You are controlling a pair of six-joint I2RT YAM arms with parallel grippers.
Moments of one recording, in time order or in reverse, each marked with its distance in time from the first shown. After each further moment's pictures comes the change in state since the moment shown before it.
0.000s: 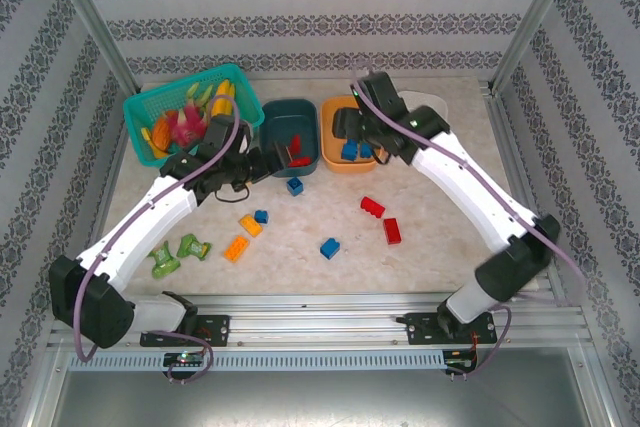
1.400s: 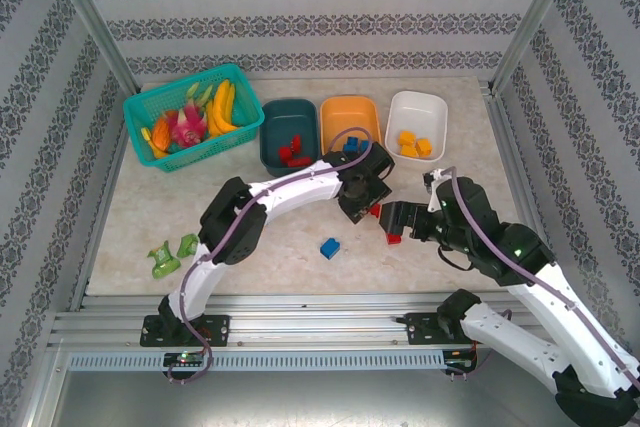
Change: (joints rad) left arm -0.450 0.948 0.716 -0.089 -0.070 -0.787; right arm 0.030 -0.827 -0.632 -0.135 -0.182 0.069
